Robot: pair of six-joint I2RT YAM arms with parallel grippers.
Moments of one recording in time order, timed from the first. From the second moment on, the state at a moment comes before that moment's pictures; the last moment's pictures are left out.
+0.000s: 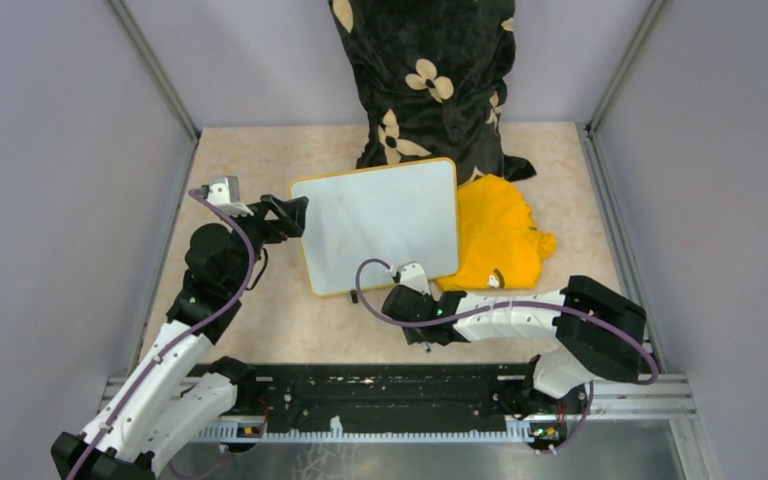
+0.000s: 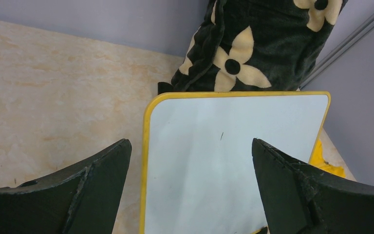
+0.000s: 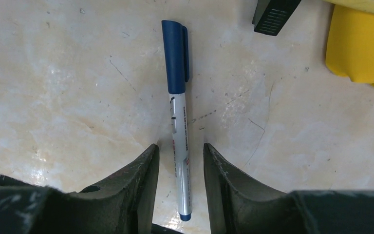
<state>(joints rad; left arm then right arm) -0.42 0.74 0.66 0.08 -0.19 -0.41 1.17 1.46 0.72 -0.40 0.40 0.69</state>
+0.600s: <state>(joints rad) -0.42 0.73 0.66 0.08 -0.19 -0.41 1.12 1.48 0.69 -0.24 0.37 0.64</state>
